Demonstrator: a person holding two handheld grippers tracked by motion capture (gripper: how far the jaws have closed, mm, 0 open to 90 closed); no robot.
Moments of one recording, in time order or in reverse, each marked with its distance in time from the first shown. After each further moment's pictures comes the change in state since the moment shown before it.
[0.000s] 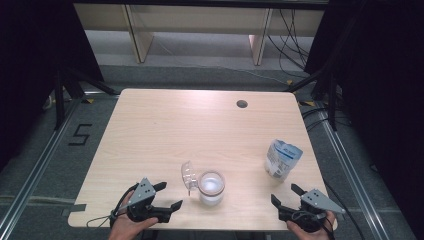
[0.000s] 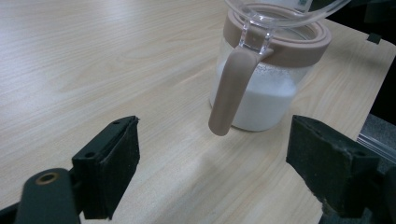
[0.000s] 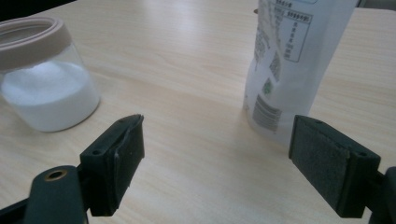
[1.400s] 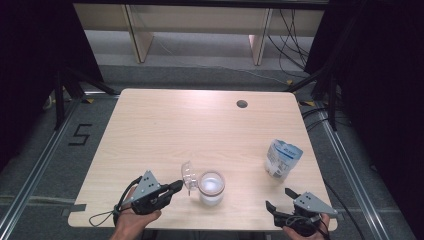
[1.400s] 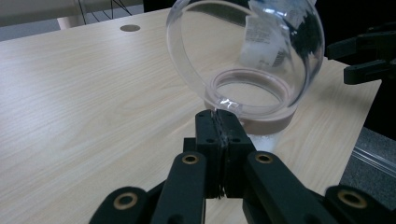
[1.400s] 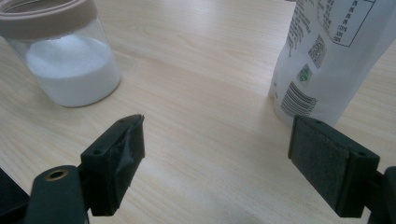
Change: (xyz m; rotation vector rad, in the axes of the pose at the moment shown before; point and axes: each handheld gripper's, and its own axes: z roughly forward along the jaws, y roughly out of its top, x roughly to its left) left arm -0.018 0.038 -0.002 -0.091 0.003 0.048; right arm 0.011 -0.004 0.002 0.054 0.048 -0.065
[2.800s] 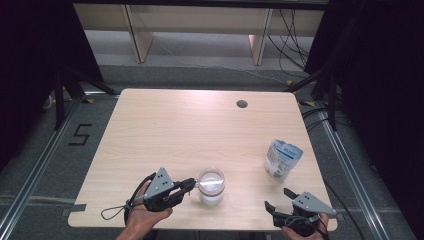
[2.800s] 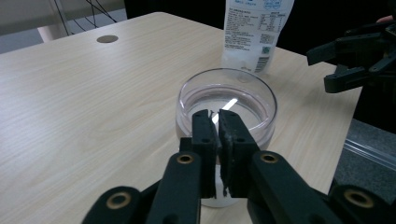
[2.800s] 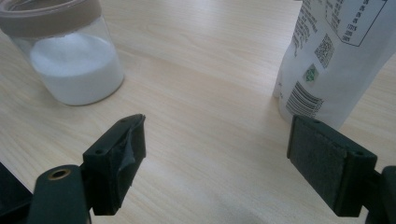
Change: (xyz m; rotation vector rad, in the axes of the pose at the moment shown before) left arm -0.015 0.015 0.018 0.021 -0.064 0.042; right arm 0.003 0.000 0.001 0.022 0.035 0.023
